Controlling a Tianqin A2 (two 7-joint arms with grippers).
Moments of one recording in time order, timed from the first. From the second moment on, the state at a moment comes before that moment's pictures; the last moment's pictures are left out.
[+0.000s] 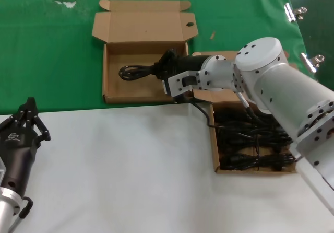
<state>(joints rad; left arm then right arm) 0.00 -0.30 1.60 -1.60 -1.80 0.00 0.00 1.25 0.00 -2.27 0.08 1.75 -0.53 -1.19</state>
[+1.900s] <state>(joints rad) 0.00 -0.30 1.60 -1.60 -1.80 0.00 0.00 1.23 0.11 -2.29 0.16 2.05 -0.61 -1.38</state>
